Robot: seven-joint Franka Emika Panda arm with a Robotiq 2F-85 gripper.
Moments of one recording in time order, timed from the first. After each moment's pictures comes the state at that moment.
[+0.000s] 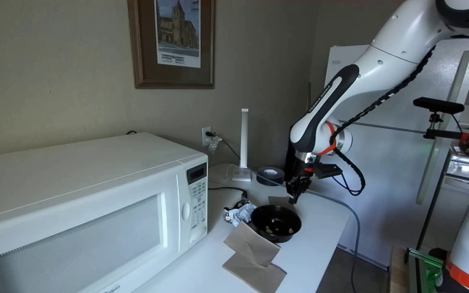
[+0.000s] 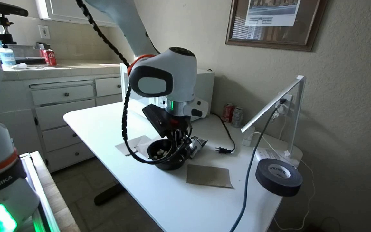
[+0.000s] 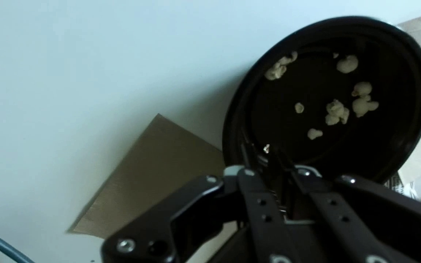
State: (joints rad) arm -0.33 0.10 -0.02 -2.57 0.38 2.75 -0.47
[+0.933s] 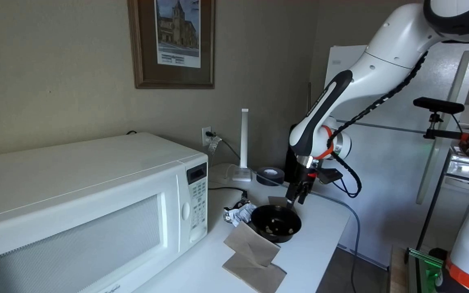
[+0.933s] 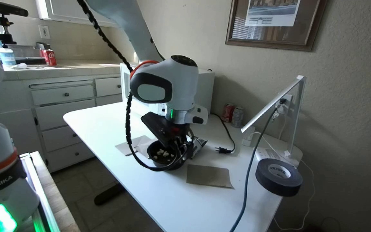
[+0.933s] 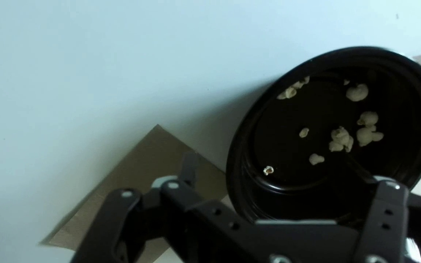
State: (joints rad) arm -0.34 0.15 -0.01 -2.56 0.46 2.75 -0.67
